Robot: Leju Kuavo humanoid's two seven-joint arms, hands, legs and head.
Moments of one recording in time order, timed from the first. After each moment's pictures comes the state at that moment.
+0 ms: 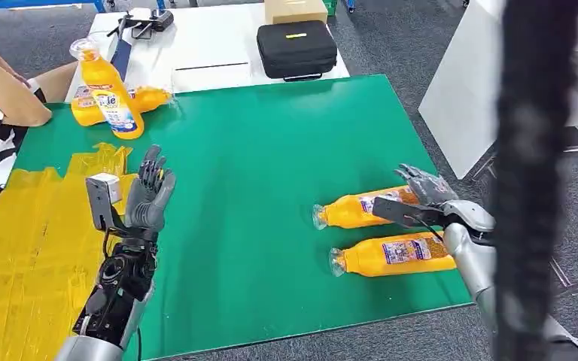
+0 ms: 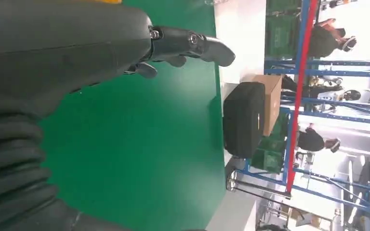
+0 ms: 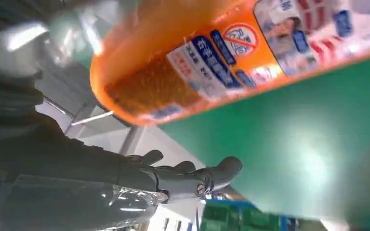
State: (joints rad) left arm -0.41 -0.11 -0.14 -1.04 0.08 0.00 -0.42; right arm -0.50 -0.34 0.20 -0.91 1.07 0.08 -0.20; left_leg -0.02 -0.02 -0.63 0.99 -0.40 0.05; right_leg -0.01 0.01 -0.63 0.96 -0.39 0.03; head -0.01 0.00
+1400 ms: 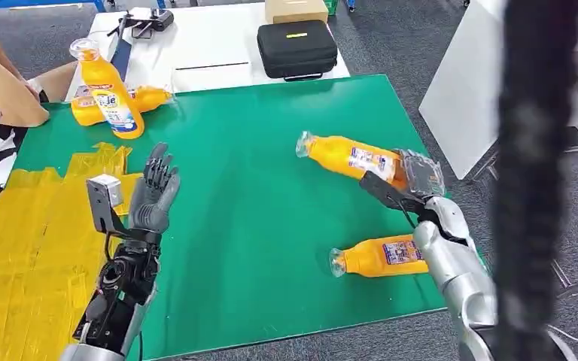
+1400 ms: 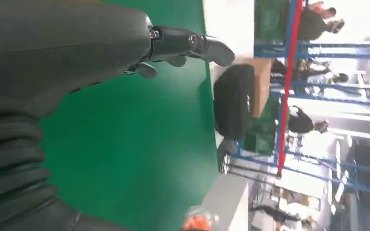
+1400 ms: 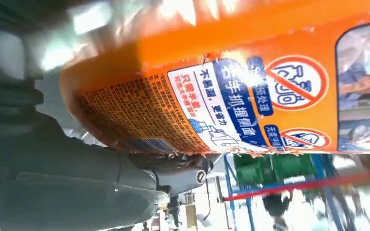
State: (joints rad) left arm -0.37 -0.11 -0.18 -1.15 0.10 -0.05 -0.39; right arm -0.55 -0.18 0.13 -0.76 0.90 -0.44 -0.19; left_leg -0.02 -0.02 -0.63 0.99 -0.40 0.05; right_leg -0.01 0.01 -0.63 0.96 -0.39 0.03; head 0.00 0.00
